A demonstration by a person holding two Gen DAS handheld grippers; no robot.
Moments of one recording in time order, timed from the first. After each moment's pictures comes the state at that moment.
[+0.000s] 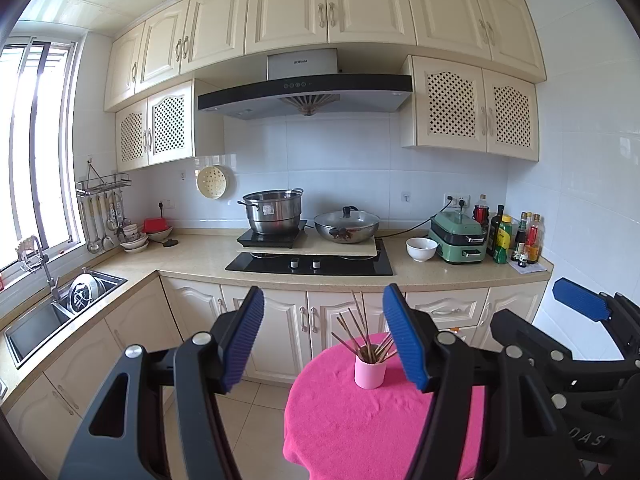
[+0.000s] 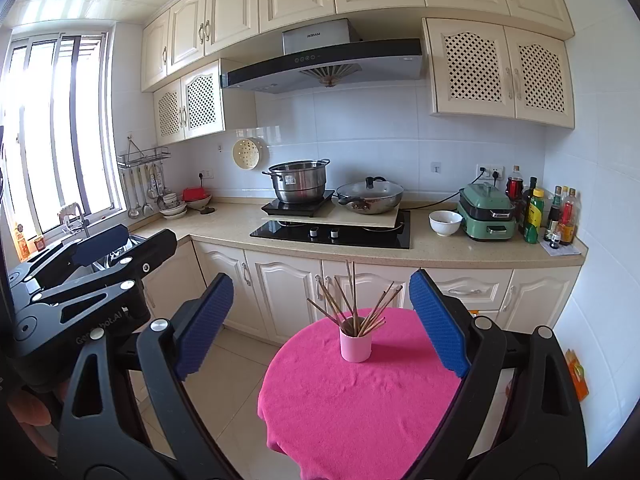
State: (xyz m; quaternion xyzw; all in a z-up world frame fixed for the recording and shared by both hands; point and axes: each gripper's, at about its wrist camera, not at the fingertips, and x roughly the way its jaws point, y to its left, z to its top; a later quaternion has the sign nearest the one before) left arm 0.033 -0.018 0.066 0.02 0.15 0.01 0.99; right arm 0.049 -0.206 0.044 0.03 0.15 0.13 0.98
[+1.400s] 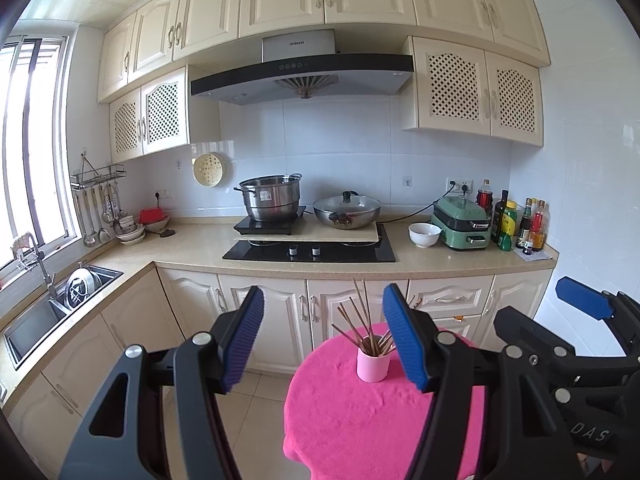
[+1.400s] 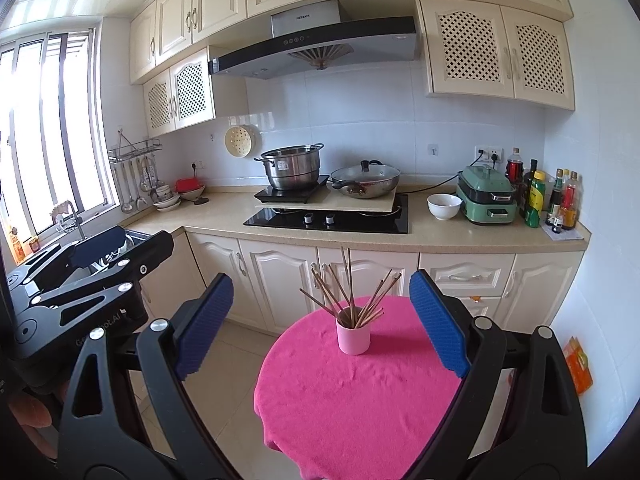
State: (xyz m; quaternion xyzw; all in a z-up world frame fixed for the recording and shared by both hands) left arm 0.069 -0.022 0.044 0.02 0.18 0.01 0.98; right arm 0.082 -0.206 0.030 0.04 0.18 0.13 0.97
